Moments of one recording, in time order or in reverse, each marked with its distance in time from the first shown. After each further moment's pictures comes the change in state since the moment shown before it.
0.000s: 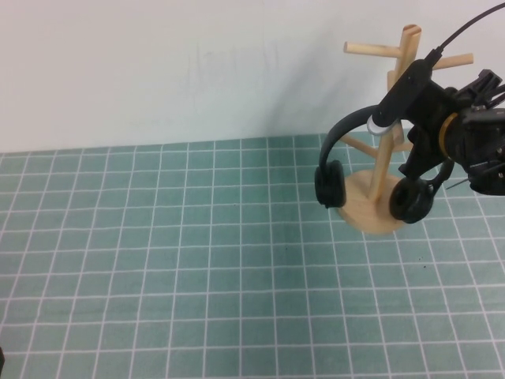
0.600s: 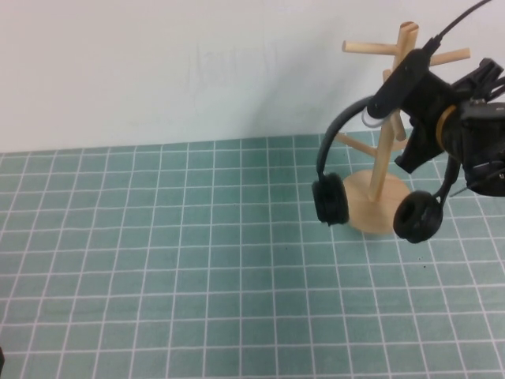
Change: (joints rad) right arm 0.044 -0.048 0.000 0.005 0.053 0.000; left arm 0.000 0.000 0.000 0.000 0.000 0.000
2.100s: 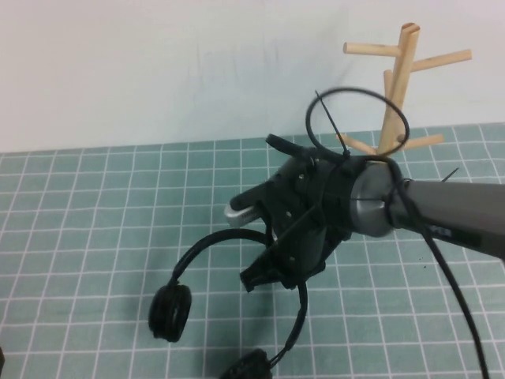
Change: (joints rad) right arm 0.350 0.380 -0.417 1.354 0.491 -0.457; left arm 0.000 0.000 0.000 0.000 0.000 0.000
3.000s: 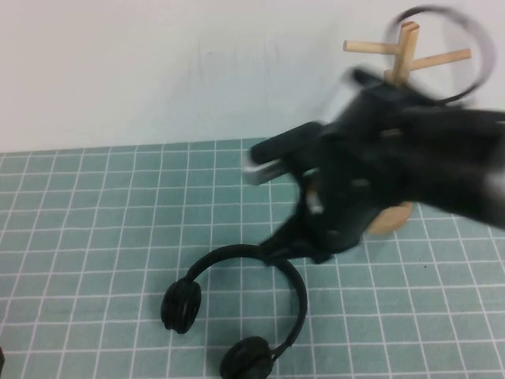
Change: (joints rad) right arm 0.036 -0.347 0.110 -0.035 0.101 0.053; left arm 0.000 0.000 0.000 0.000 0.000 0.000
